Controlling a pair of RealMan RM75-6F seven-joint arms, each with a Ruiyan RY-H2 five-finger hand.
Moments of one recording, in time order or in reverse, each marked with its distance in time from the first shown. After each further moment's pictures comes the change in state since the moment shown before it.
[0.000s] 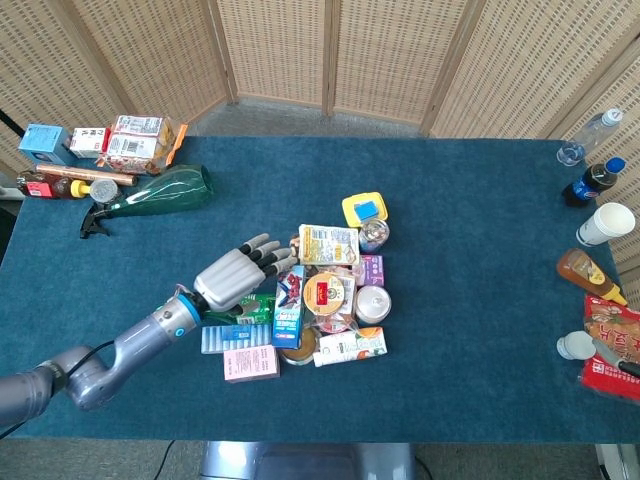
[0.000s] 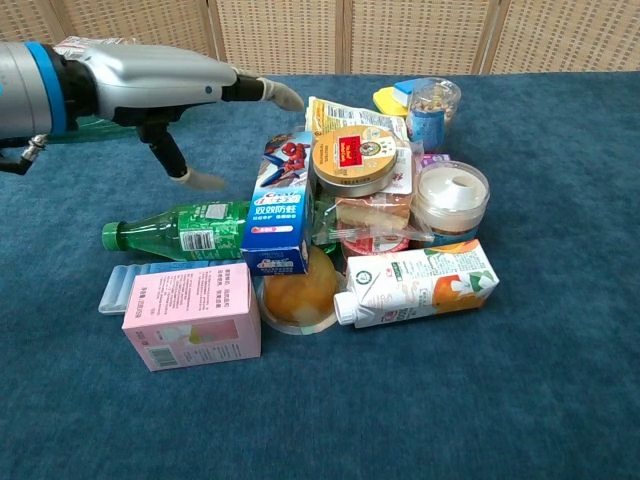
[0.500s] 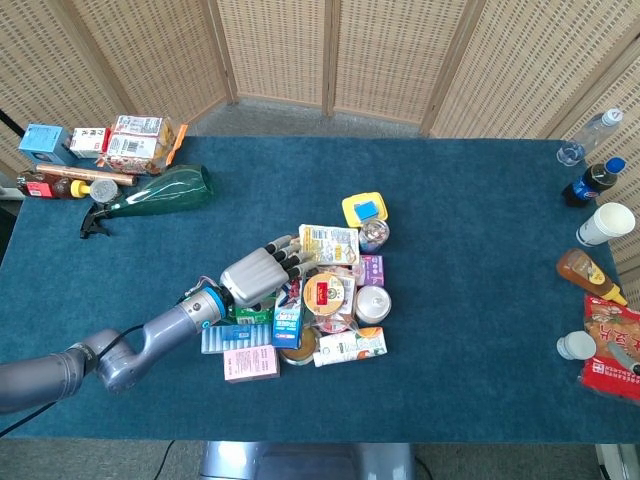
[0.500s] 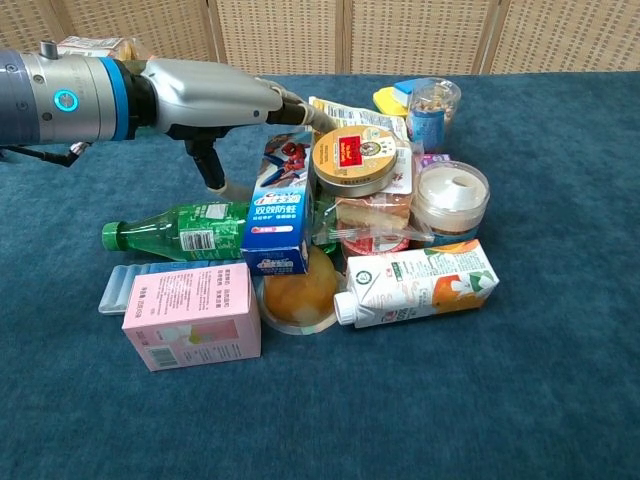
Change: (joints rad) left arm -0.109 -0.071 0.015 0.093 -0.033 -0.079 0.057; right arm -0.026 0.009 0.012 -0.001 0.017 0.022 0.022
